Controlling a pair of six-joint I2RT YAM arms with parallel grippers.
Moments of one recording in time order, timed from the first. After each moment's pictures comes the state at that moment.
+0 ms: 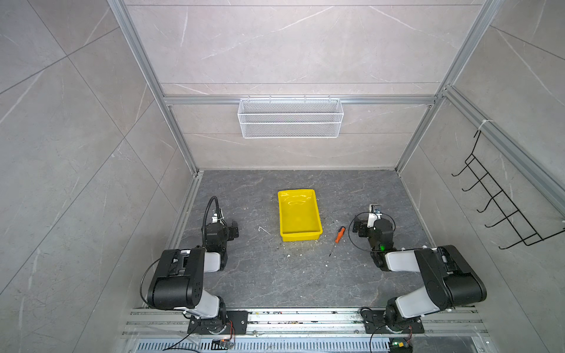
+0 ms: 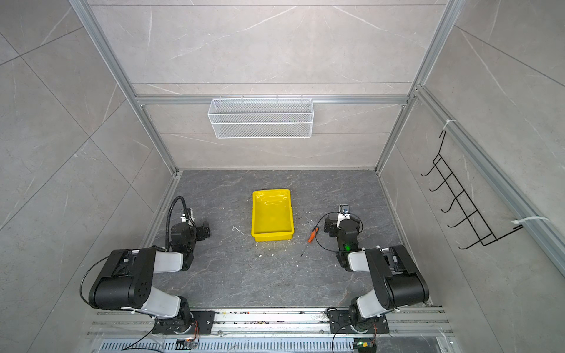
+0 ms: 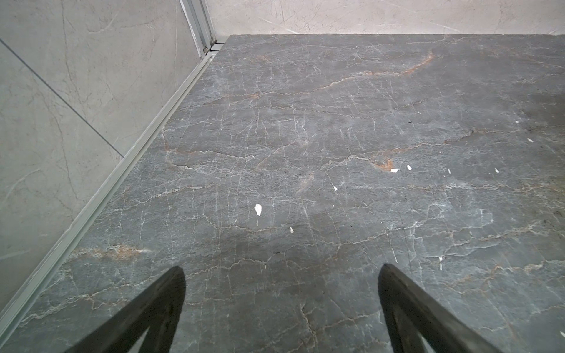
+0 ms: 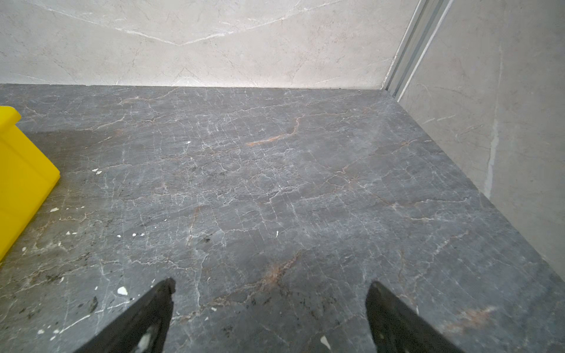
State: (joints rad) left arm 0.01 1.51 0.33 0.75 -0.17 0.00; right arm 0.14 1.52 0.34 0.82 0.22 0.02
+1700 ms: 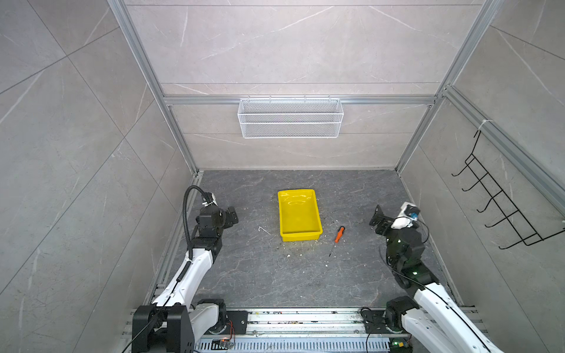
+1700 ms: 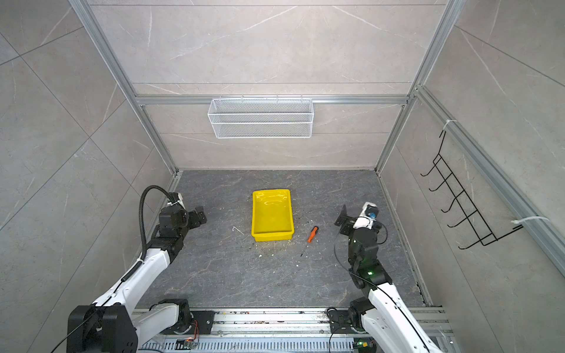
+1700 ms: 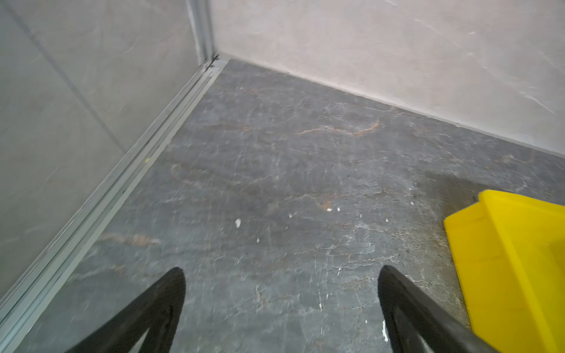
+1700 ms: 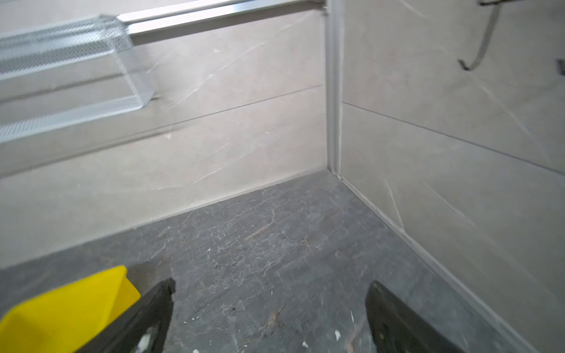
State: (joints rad) left arm -0.05 1.08 0.64 -0.09 -0.19 -0.27; right arm 0.27 0.66 0.51 0.00 0.55 0.30
